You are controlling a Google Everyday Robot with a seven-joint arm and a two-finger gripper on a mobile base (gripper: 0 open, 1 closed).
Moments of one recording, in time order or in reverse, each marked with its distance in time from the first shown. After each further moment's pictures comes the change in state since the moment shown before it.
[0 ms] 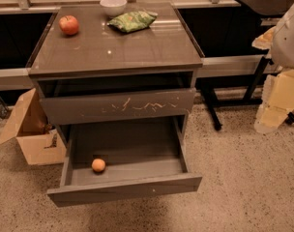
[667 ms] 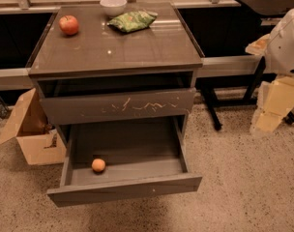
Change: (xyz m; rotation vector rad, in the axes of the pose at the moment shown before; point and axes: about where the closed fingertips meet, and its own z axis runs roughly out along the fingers) arm -0.002 0.002 0.015 -0.016 -0.029 -0.032
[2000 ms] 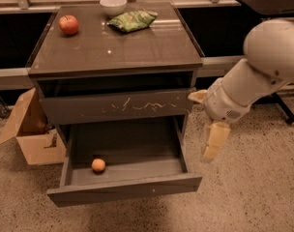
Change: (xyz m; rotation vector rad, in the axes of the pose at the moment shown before) arm -0.032 0.016 0.175 -0.203 -0.211 -0.161
